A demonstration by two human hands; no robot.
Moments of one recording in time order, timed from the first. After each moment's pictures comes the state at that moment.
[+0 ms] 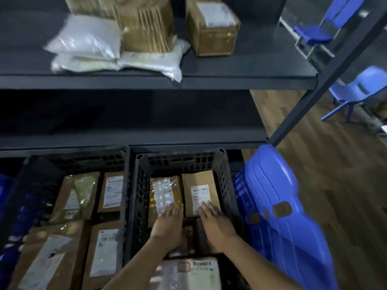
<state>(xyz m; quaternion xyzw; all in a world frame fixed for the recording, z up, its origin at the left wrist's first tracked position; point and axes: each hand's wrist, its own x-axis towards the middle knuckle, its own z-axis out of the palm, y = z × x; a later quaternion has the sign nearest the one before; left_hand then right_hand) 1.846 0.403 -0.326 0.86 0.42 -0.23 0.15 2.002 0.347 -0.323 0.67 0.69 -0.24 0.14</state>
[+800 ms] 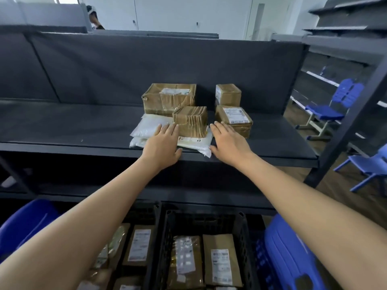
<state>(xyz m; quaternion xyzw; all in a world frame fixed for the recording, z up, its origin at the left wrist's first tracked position) 1.813 0.577 -0.005 0.85 0.49 0.10 -0.15 2.021 0.548 -0.009 0.65 0.74 0.14 -0.12</state>
